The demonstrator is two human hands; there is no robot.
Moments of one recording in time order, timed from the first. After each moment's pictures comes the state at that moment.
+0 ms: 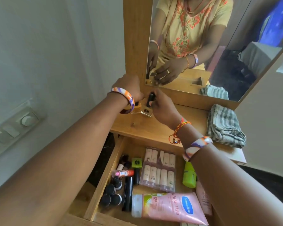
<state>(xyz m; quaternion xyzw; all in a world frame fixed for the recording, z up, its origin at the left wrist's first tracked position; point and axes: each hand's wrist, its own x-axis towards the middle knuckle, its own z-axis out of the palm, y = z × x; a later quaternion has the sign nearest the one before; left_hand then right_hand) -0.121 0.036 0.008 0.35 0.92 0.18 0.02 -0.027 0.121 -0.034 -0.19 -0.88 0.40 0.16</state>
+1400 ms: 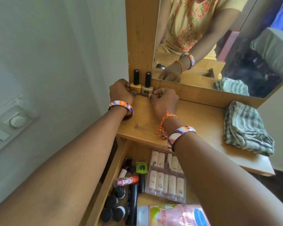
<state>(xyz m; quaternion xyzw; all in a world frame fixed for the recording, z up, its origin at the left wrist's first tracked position) -0.173 0.055 -0.077 0.16 0.89 0.44 -0.01 -0.088 0.137 -0.079 -0.40 -0.77 0.44 0.26</state>
